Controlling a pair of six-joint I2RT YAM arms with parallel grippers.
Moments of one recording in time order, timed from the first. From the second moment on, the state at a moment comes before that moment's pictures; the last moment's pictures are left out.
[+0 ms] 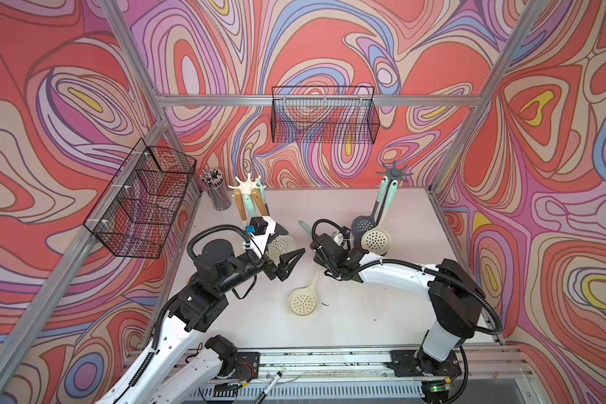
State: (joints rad) left arm -0.54 0.74 0.90 -0.24 0.40 -0.12; right arm 0.88 1.69 1.13 -0.32 0.43 1.13
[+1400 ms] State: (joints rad) left arm -0.58 1.18 0.82 0.22 0.89 -0.22; right arm 0.89 1.03 1.03 -0.19 -0.03 0.23
